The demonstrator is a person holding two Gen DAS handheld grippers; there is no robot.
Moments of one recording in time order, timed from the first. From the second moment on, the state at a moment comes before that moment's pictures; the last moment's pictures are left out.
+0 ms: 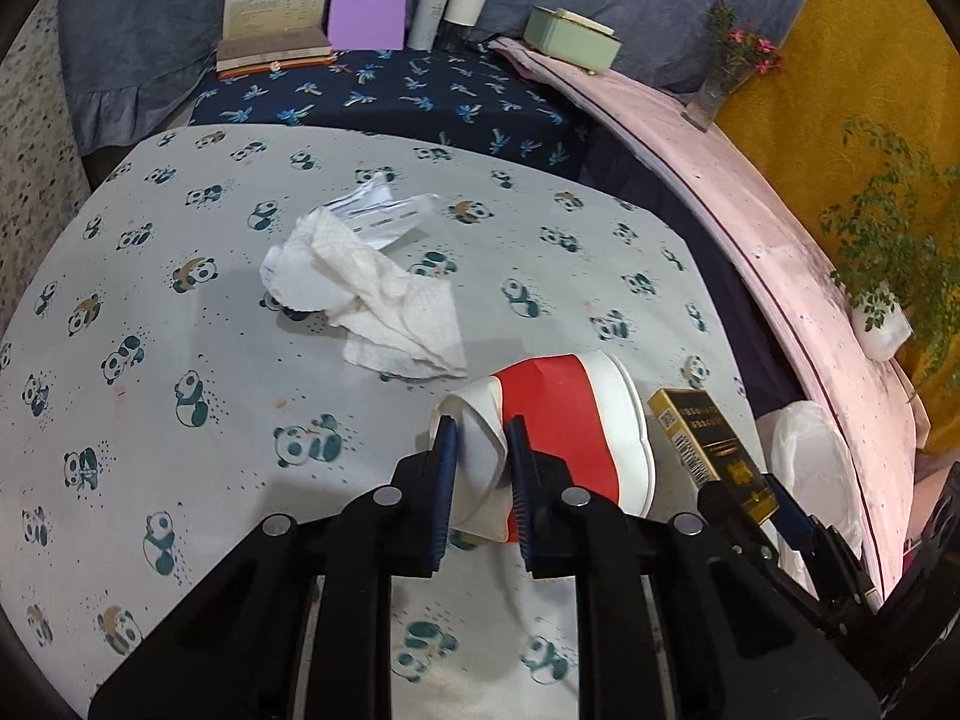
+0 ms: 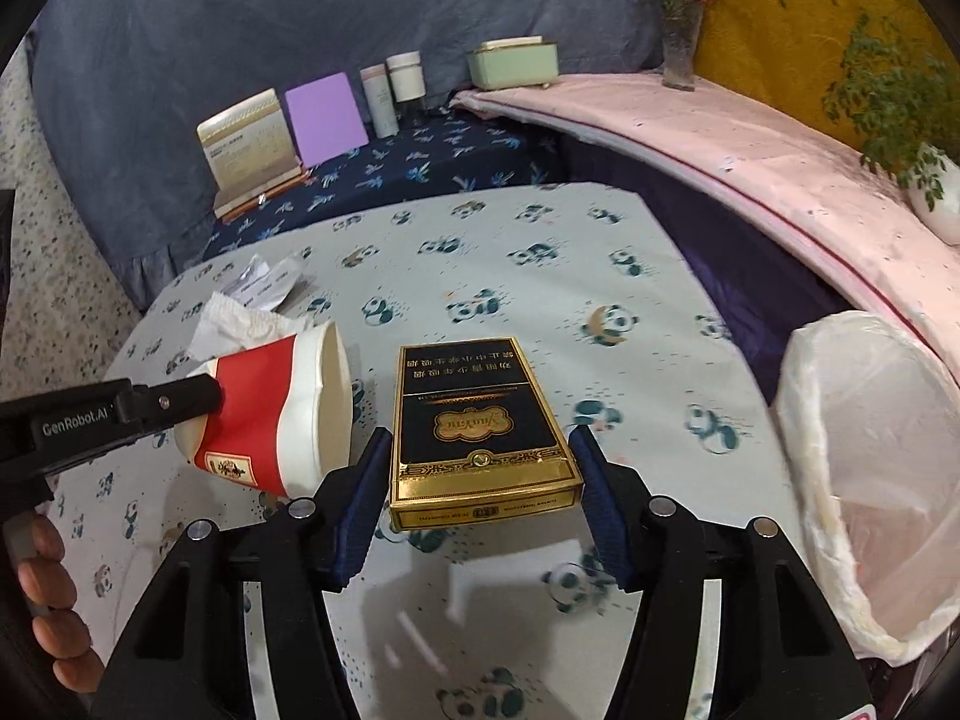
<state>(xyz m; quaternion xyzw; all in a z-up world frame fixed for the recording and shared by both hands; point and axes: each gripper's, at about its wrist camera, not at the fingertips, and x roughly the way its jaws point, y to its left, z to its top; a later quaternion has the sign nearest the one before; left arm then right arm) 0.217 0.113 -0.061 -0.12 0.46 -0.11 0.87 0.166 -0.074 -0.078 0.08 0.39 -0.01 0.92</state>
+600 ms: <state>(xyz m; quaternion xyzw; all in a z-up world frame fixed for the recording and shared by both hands) 0.162 0.009 -0.014 -0.07 0.44 -0.19 0.88 0.082 -0.173 -0.029 0.13 0.32 -0.09 0.94</state>
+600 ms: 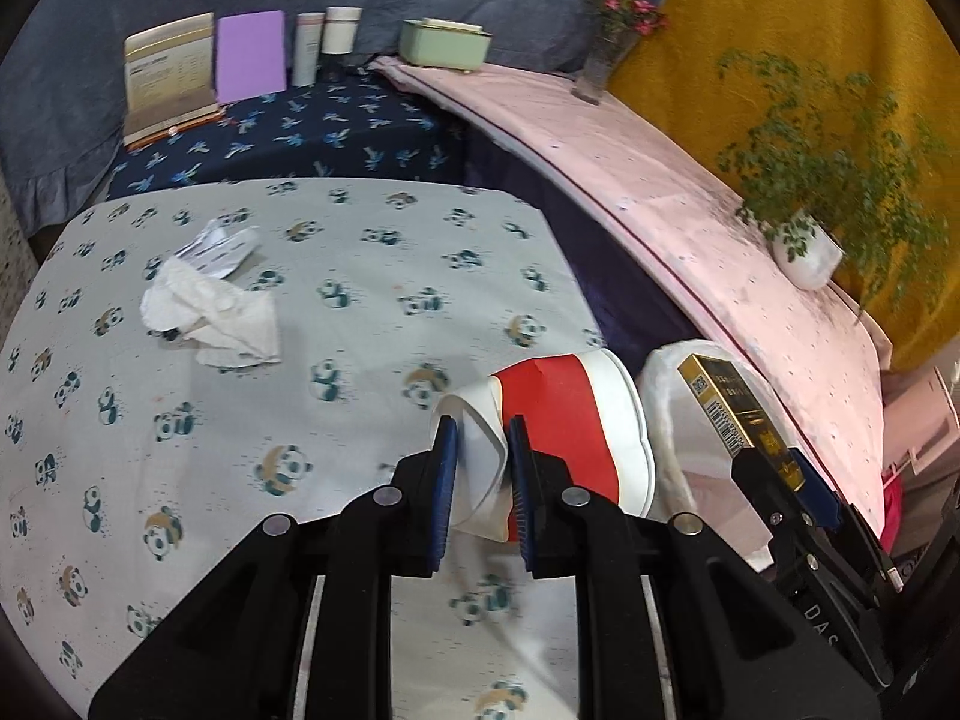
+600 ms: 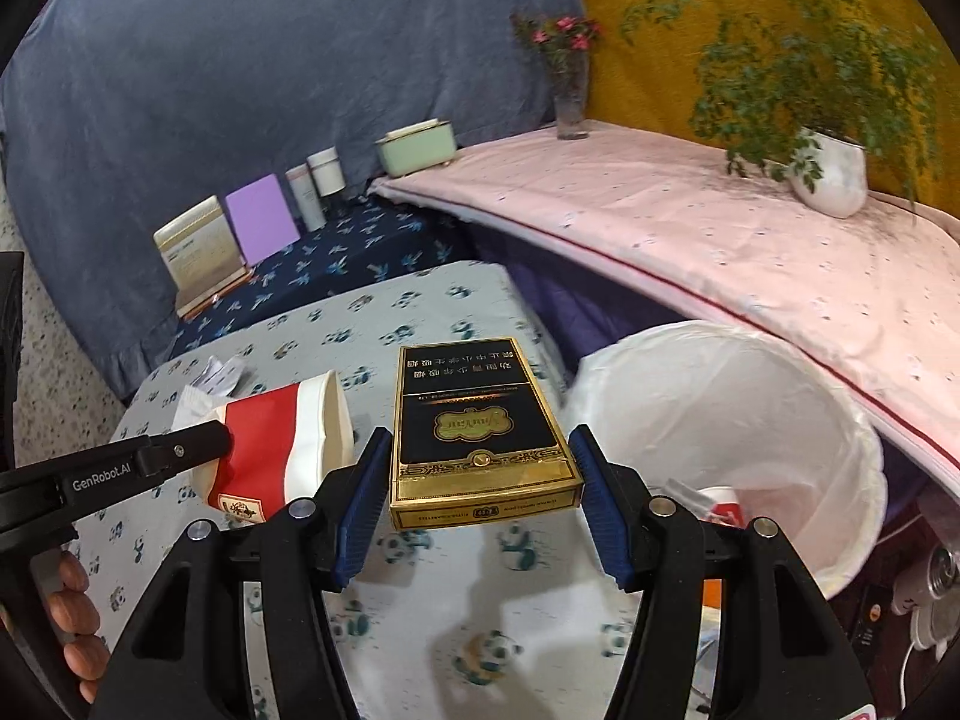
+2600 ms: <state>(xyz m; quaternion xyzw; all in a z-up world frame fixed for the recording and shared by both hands) 0.153 -0.115 -0.033 0.00 0.45 -0.24 0.86 0.042 -0.286 -0.041 0.18 0.30 -0.18 0.92</state>
